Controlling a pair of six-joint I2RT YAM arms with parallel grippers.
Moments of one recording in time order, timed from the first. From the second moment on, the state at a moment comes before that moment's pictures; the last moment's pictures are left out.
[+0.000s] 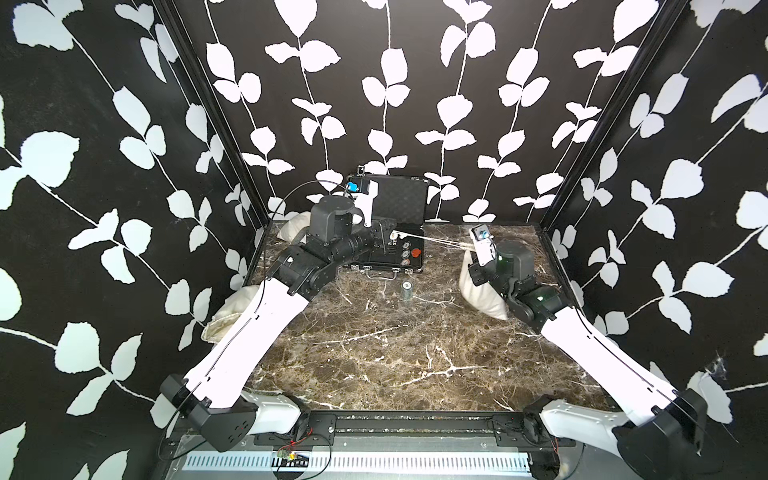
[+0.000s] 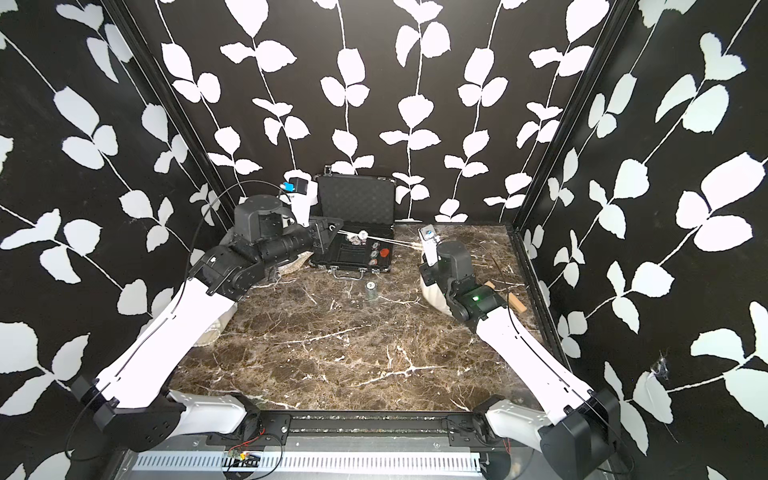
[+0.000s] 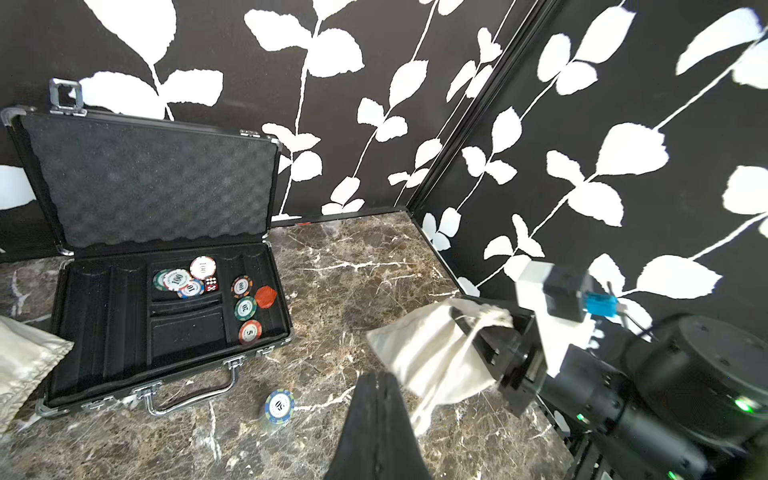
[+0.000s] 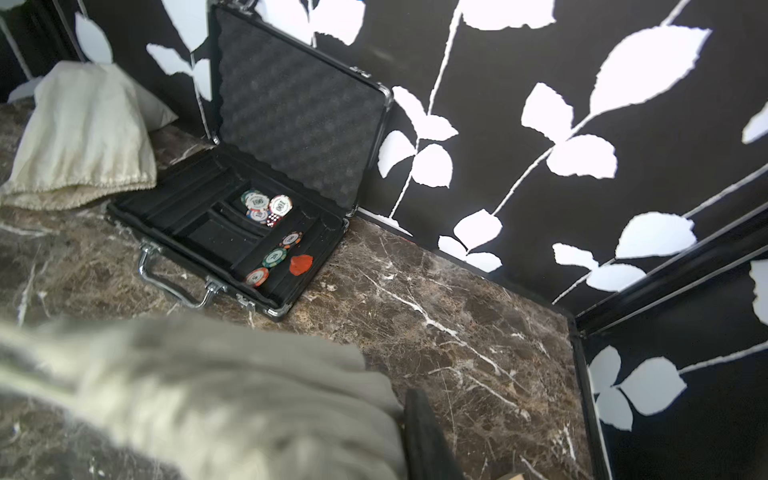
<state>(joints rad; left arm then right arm) -0.62 1.31 1.63 -0.57 0.13 -0.39 0.48 1.18 1.07 -0.30 0.20 -0.22</state>
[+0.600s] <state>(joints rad) -0.59 1.32 1.53 -0.50 0.30 -0.49 0.55 1.18 0.85 -0.21 0.05 -0.22</state>
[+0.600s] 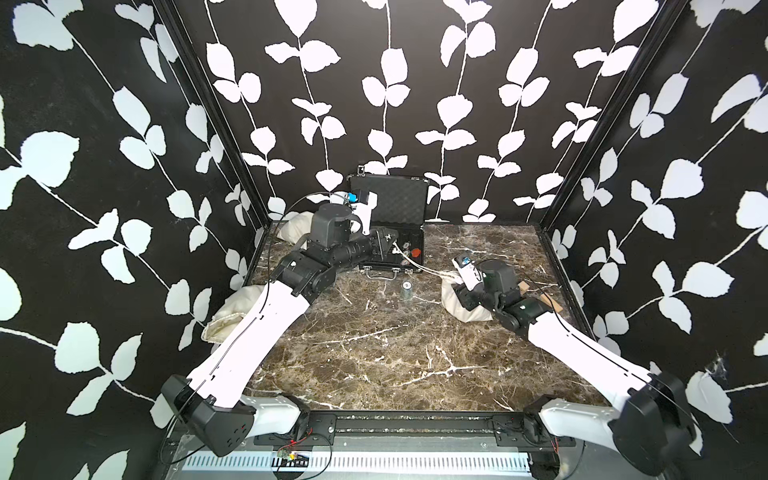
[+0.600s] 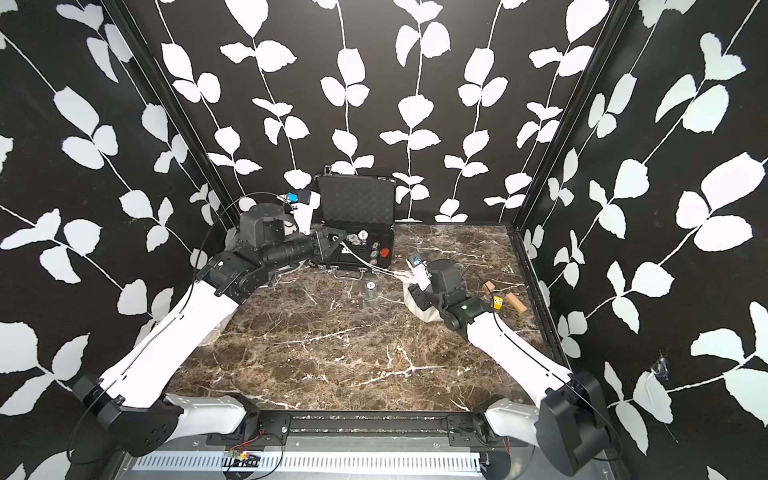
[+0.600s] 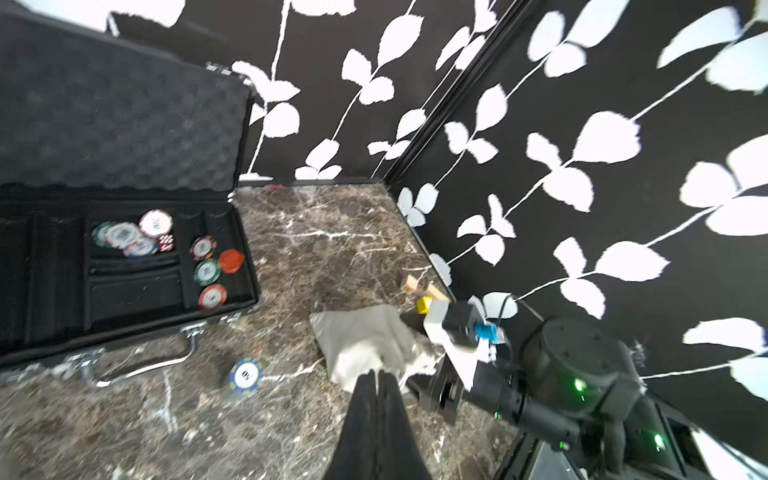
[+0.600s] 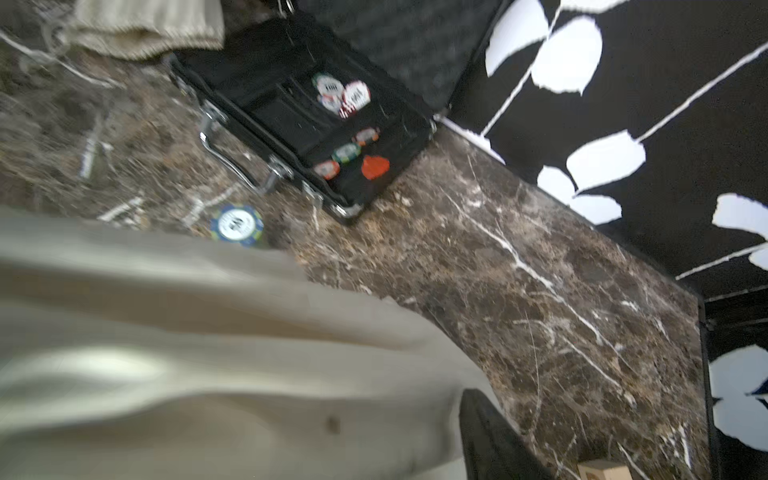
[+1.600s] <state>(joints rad) -0.69 1.38 1.71 -0.59 0.24 -0.44 0.76 1.23 1.01 -0.12 0.54 -0.26</state>
